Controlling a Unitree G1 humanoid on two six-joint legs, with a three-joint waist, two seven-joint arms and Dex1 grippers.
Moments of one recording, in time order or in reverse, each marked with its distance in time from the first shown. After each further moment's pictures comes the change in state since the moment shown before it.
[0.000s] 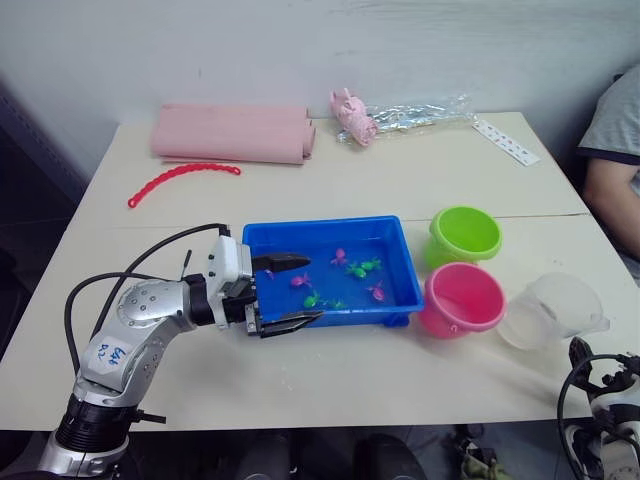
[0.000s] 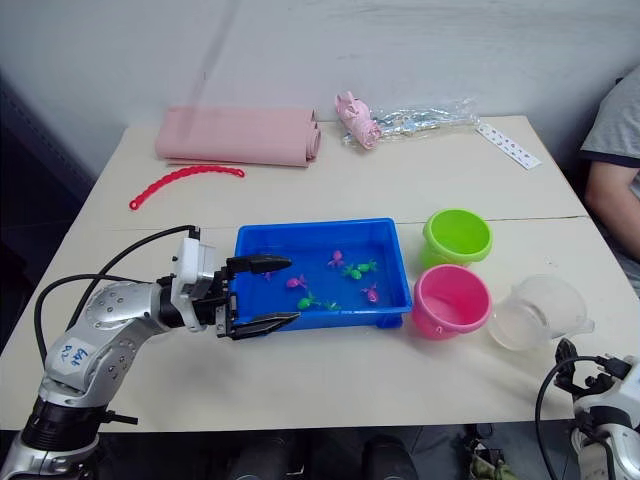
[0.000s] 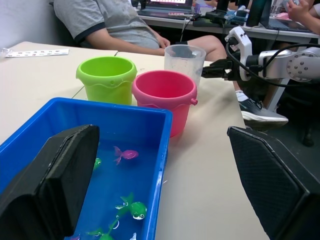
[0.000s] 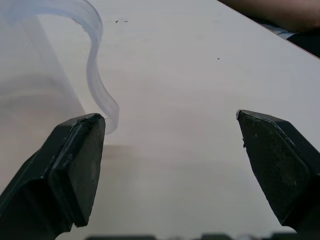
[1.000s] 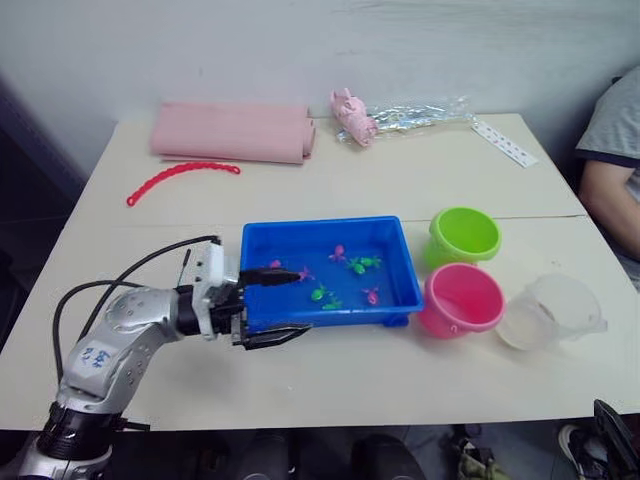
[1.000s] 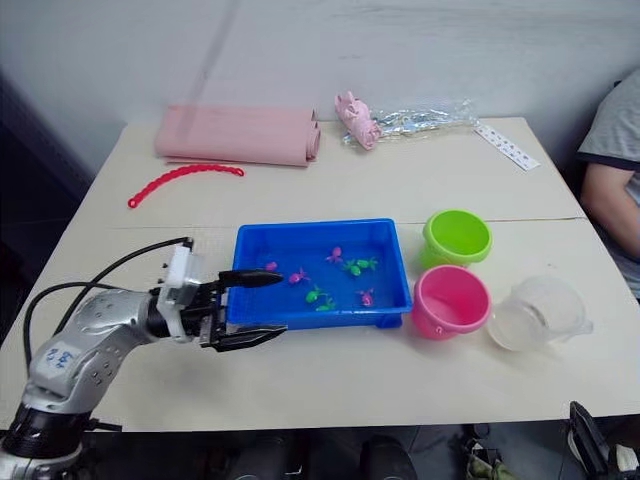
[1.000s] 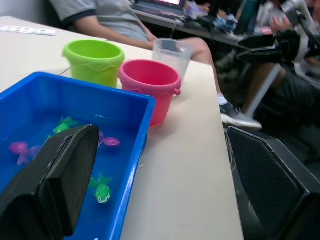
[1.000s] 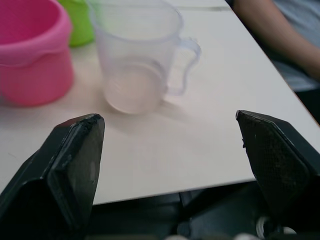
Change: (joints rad) left arm 0.012 0.042 -0.014 0.021 -0.070 0.038 -0.070; right arm 0.680 0.105 -0.049 -0.592 0.142 -0.026 0.225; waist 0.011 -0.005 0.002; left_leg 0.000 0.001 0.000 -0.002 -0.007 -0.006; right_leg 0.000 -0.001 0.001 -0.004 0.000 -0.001
